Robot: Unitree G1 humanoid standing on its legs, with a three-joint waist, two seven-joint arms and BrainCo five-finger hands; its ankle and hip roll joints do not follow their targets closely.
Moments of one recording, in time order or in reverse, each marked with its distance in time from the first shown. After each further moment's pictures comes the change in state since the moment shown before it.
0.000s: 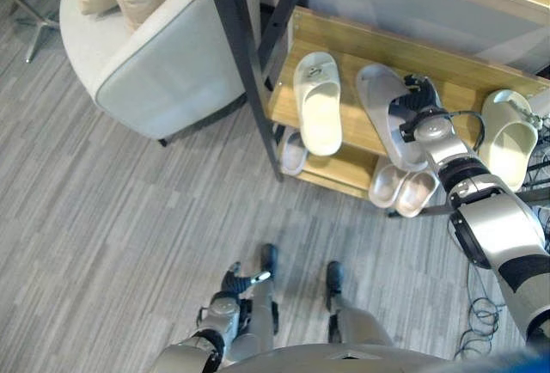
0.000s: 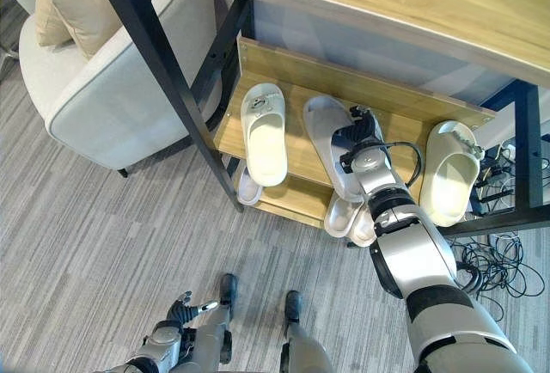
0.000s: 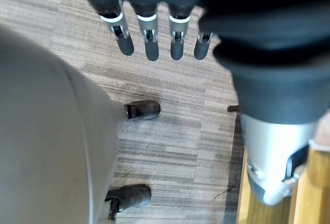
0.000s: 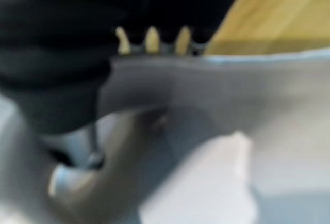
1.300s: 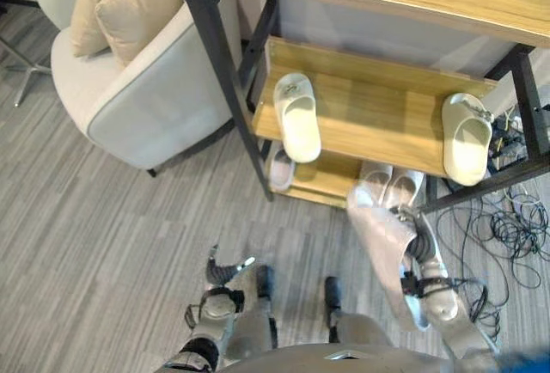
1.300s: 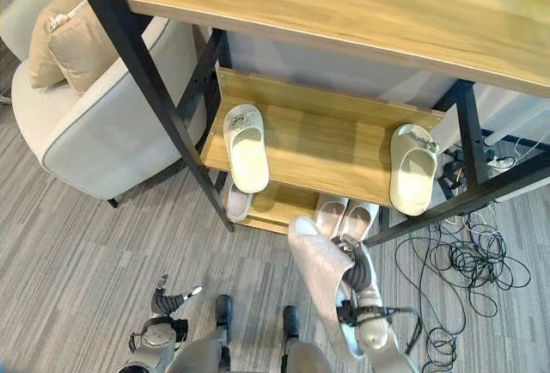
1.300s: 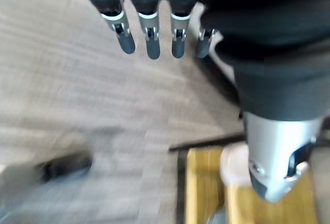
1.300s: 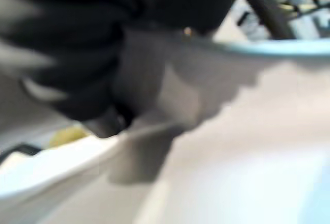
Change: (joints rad) left arm 0.109 0.021 0.106 -0.230 0.057 -0.093 0.289; right arm 1.299 0.075 -0.077 -0.893 -0.139 -0.335 -0.098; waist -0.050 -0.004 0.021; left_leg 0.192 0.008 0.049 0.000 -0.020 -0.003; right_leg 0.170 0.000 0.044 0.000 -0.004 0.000
